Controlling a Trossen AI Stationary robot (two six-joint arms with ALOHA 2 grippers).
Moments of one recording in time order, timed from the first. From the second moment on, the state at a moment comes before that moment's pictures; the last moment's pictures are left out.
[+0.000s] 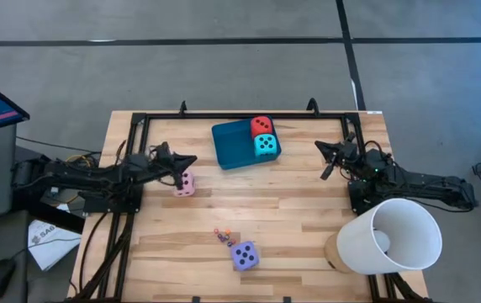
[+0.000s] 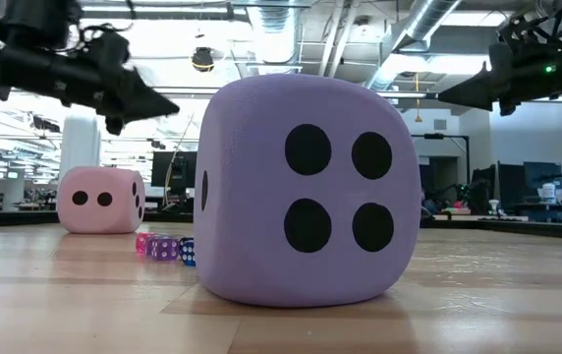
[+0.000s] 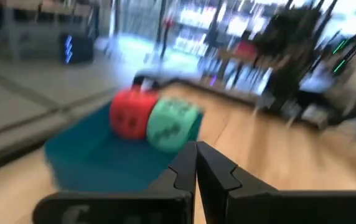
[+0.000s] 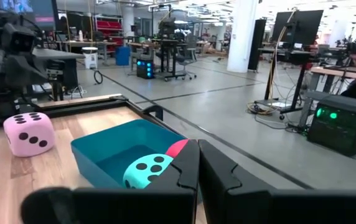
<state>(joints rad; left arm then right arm) 0.15 0.73 0.13 0.50 -0.30 -0.21 -0.20 0.23 0.13 0.12 0.44 -0.05</state>
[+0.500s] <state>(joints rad) 0.15 0.82 0.51 -0.28 -0.26 -0.17 -0.20 0.23 0.13 0.12 0.44 -0.06</state>
